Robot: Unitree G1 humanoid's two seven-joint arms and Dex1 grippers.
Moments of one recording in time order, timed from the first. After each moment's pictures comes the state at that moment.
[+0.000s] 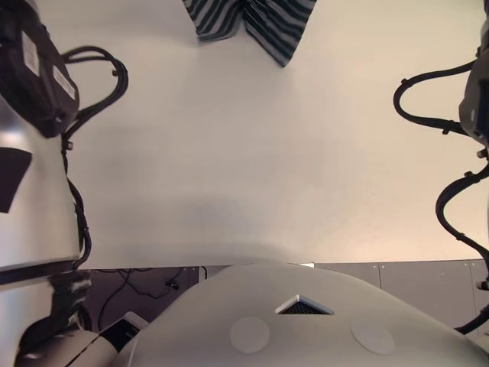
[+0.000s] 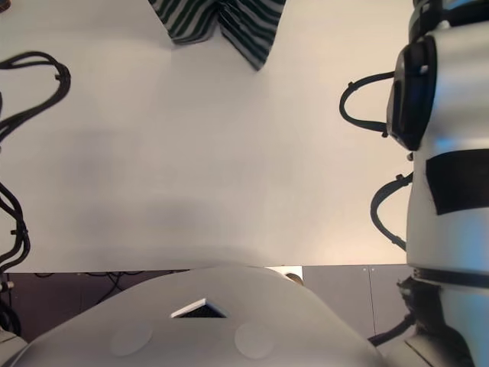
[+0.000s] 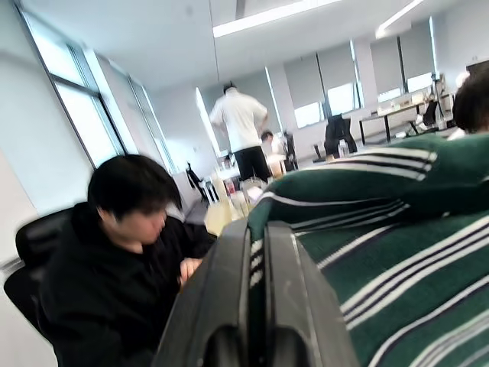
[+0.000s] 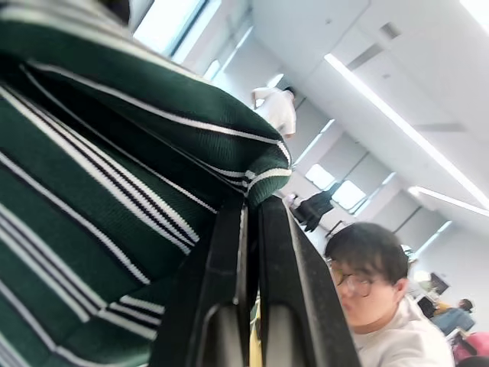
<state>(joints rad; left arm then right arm) -1.54 0.51 0.12 1.33 0.06 -0.10 -0.37 -1.52 -0.40 0.12 1.35 -0.20 -0.24 0.15</state>
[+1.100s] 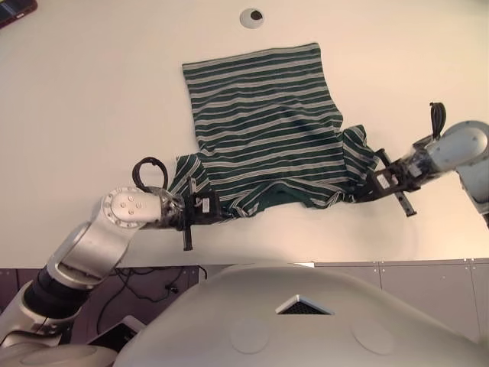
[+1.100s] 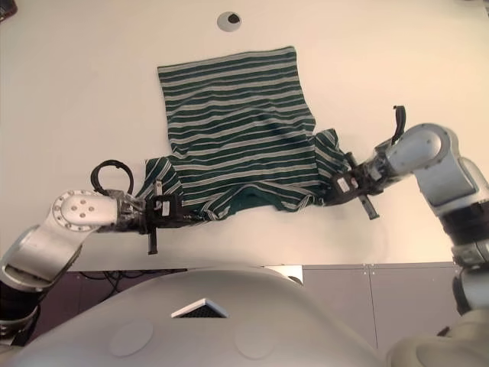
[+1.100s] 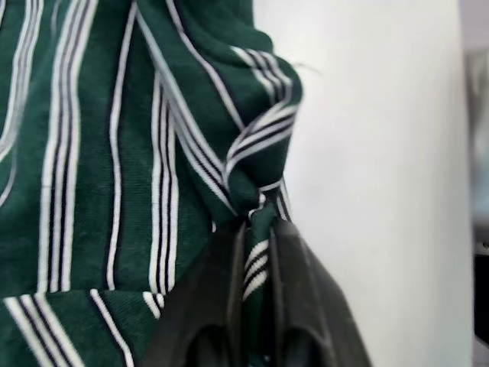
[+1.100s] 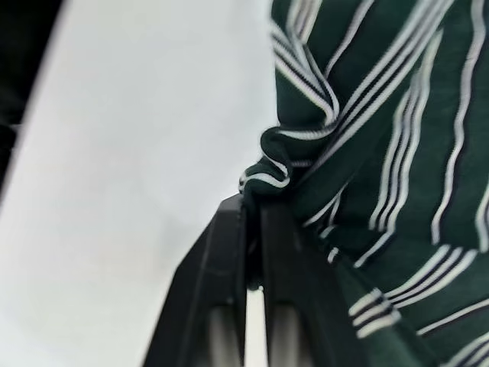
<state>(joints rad) 0.22 0.91 -0.41 -0.72 -0.01 0.68 -0.98 -0.16 -1.05 0.42 0.00 0.00 -0.15 1.54</state>
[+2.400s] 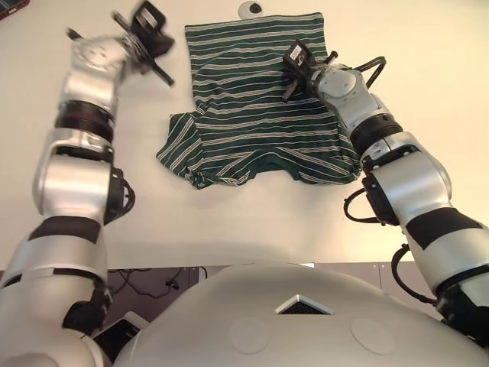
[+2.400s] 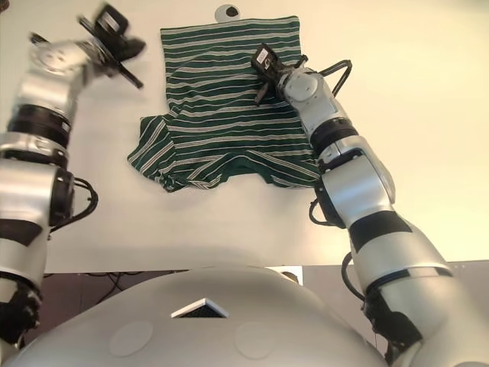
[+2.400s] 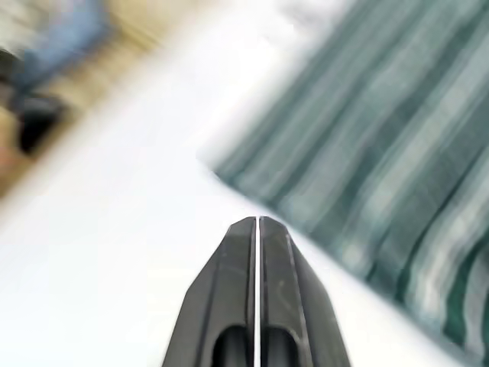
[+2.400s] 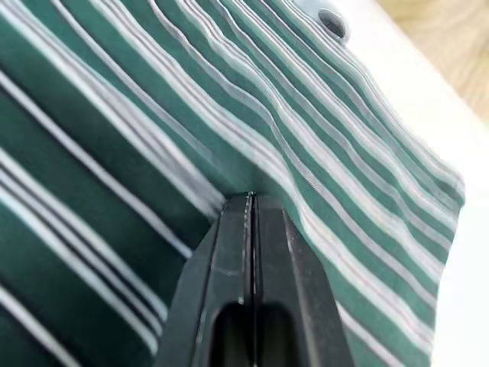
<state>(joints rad) -0.83 0.56 -0.17 0.95 -0.05 0.00 -0.63 -0.87 -0.17 0.34 1.17 -0.05 -0.21 0.44</state>
